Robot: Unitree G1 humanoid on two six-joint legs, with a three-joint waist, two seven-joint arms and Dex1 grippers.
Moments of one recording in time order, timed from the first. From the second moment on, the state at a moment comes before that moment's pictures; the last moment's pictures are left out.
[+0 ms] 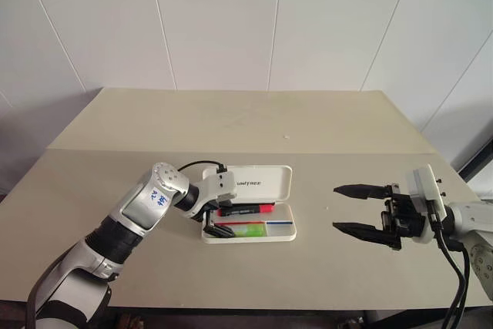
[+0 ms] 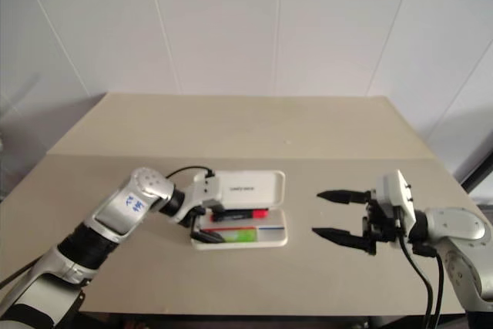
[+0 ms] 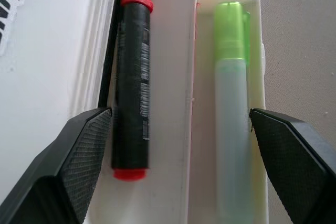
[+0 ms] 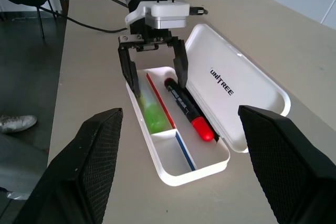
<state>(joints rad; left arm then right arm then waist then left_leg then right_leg) -0.84 0.67 -0.44 0.01 -0.02 0.71 -1.14 -0.23 -0.84 -0.25 -0.24 0.69 0.31 1.25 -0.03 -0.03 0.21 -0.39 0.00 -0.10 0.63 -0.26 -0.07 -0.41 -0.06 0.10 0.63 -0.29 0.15</state>
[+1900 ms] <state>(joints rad) -0.24 0.03 0.38 -0.57 0.10 1.16 0.14 -0.49 -0.81 -0.09 0.00 0.62 0.31 1.44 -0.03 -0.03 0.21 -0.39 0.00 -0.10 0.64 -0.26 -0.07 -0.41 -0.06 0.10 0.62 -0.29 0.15</state>
